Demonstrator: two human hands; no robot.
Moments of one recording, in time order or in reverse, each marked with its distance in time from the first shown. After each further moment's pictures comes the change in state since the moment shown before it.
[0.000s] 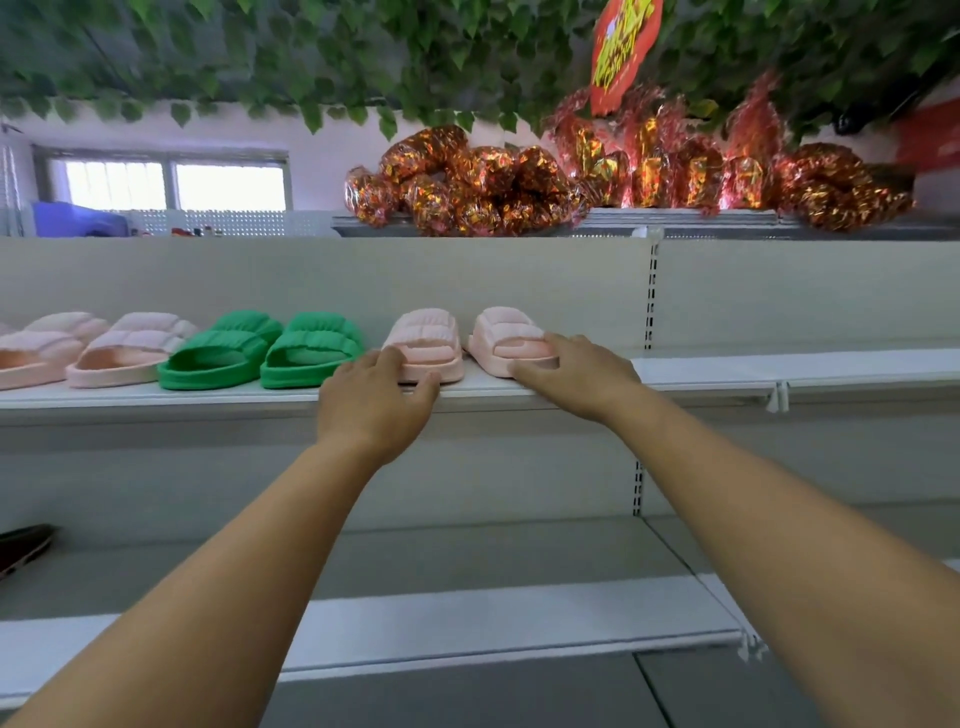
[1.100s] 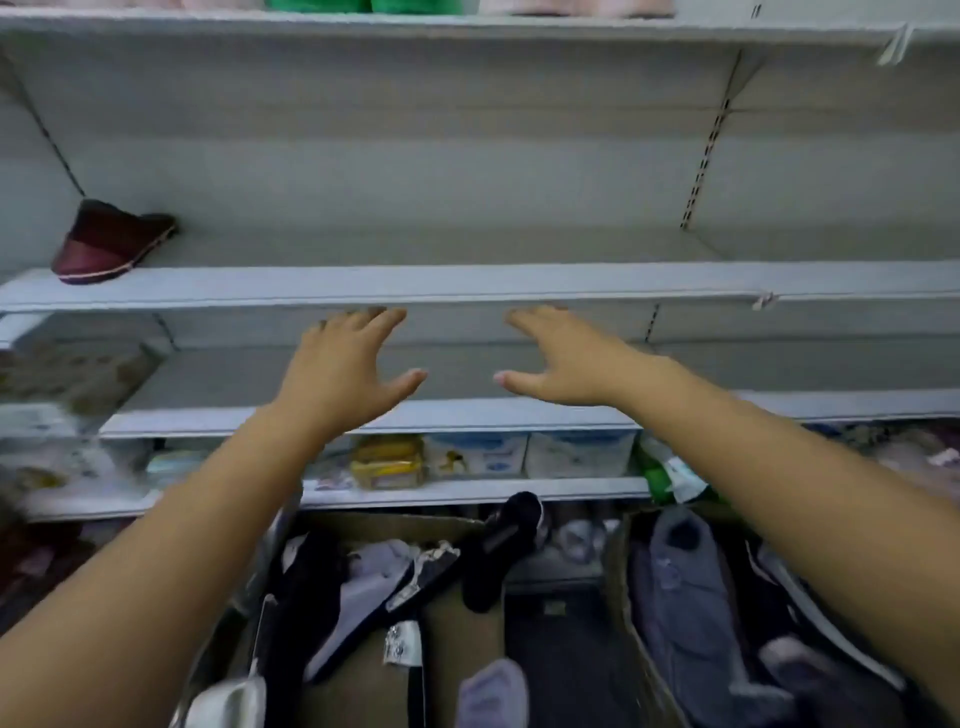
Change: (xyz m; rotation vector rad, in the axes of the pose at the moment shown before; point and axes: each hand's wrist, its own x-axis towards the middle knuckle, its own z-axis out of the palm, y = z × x) left_hand -0.317 -0.174 -0.051 0.096 -0.479 0.162; right_hand -0.320 -0.087 0.149 -0.063 -0.507 -0.291
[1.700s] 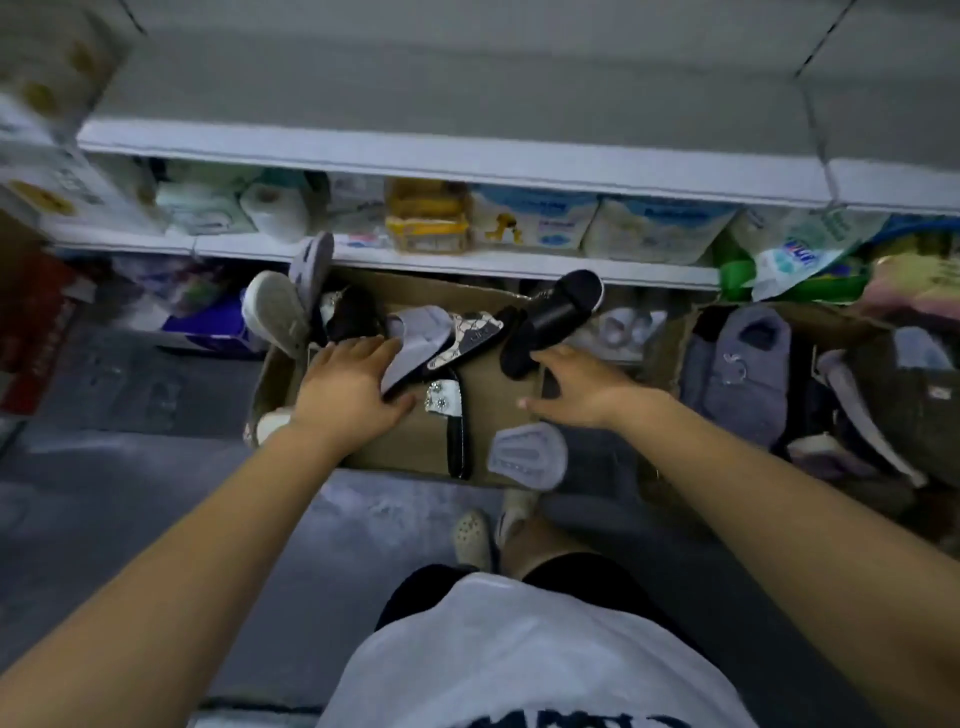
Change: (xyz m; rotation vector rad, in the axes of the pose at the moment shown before) left_hand -0.213 -0.056 0.176 -0.081 -0.494 -0.233; right_hand -0.079 -0.045 0.278 0.233 -0.627 0.176
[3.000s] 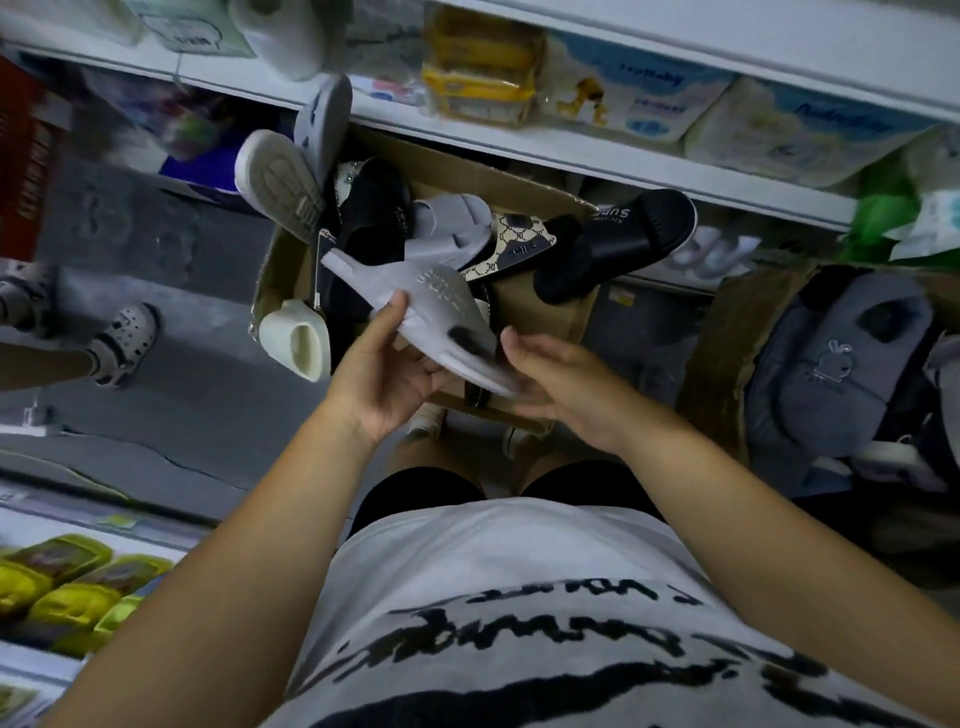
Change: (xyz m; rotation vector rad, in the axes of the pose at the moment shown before) left_hand 0.034 0.002 0.079 -2.318 -0.243 -0.805; right_hand 0.044 -0.038 0.039 1.303 -0.349 0.272
